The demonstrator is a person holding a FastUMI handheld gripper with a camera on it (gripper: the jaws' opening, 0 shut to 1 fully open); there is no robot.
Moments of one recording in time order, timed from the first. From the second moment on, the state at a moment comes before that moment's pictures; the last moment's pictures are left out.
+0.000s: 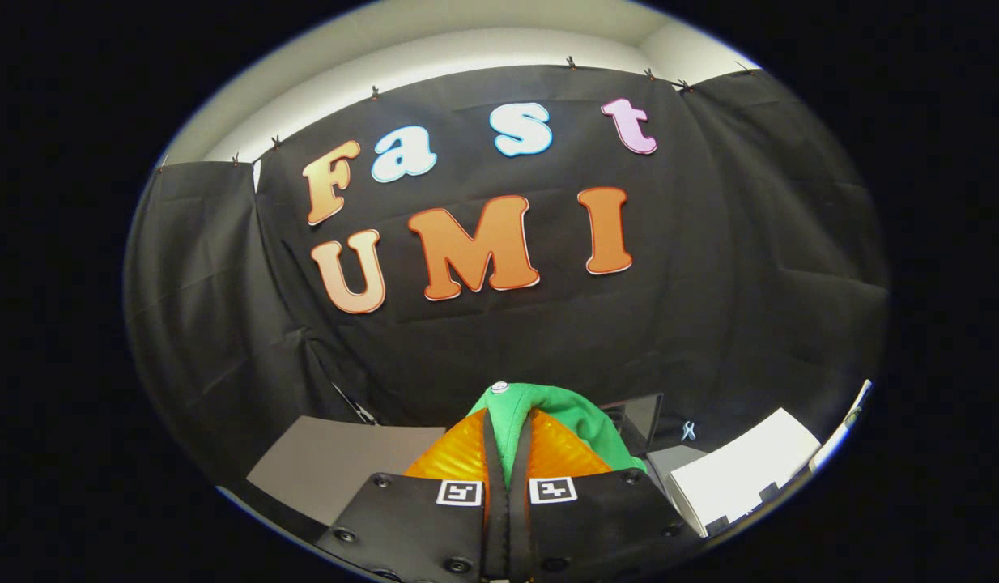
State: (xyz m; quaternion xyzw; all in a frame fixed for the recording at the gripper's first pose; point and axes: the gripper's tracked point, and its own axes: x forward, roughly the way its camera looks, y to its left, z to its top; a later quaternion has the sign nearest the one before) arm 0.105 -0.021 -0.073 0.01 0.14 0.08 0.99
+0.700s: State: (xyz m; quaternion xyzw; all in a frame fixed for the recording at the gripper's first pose) arm 0.158 -0.101 -0.252 -0.01 0.28 0.11 0.95
